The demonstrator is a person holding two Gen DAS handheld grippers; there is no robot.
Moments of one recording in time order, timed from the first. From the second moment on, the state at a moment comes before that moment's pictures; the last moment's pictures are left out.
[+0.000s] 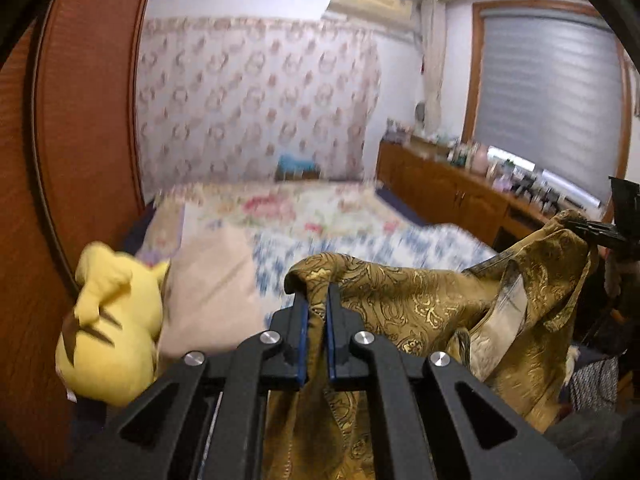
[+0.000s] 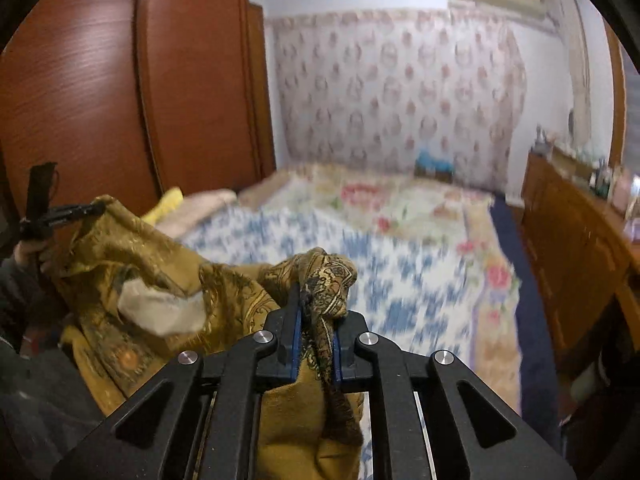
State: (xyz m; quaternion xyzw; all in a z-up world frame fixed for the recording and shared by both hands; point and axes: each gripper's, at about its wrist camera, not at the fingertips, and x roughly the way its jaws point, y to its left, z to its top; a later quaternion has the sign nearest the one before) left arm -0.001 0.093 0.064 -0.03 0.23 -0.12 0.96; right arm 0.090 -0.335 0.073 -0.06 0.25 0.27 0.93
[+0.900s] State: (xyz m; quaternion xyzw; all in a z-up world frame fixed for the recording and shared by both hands) left arm 0.156 0.121 0.151 0.02 0.18 -0.06 0.98; right arm 0.228 -0.327 0.191 -0.10 0.19 0.20 0.95
